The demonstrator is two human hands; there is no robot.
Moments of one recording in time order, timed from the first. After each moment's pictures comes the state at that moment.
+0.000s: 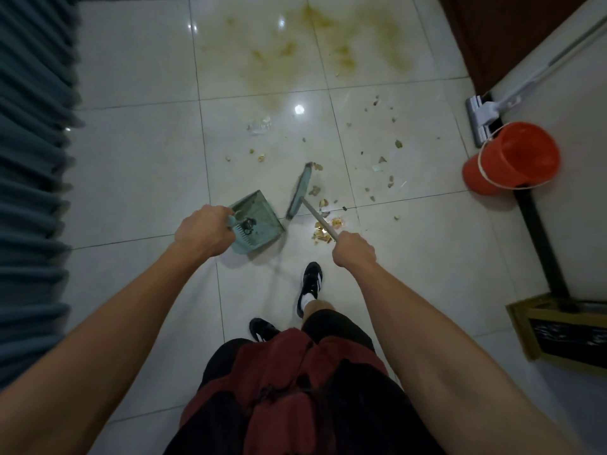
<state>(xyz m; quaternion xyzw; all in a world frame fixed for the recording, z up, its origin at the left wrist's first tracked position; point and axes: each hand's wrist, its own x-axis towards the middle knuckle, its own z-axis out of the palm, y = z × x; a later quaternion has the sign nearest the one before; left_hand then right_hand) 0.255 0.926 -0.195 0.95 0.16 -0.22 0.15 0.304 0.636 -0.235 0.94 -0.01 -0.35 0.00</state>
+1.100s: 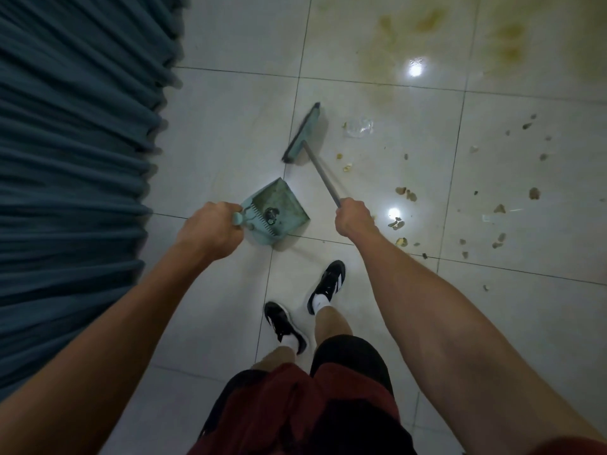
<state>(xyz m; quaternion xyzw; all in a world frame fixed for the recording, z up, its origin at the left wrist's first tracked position) 0.460 1.106 -0.208 0.89 0.32 -0.29 0.14 0.616 0.905 -0.344 0.89 0.10 -0.43 -0.12</state>
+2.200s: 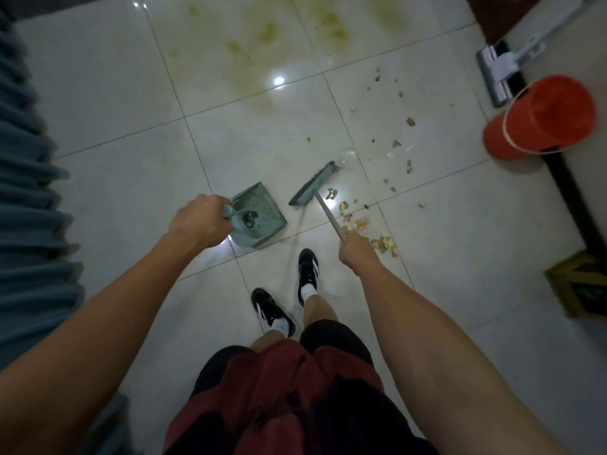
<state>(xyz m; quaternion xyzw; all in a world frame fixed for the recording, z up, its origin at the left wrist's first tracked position) 0.479 1.083 -0.209 0.95 0.07 -0.28 0.11 0.447 0.785 -0.292 0.87 -0.23 -0.41 -0.15</state>
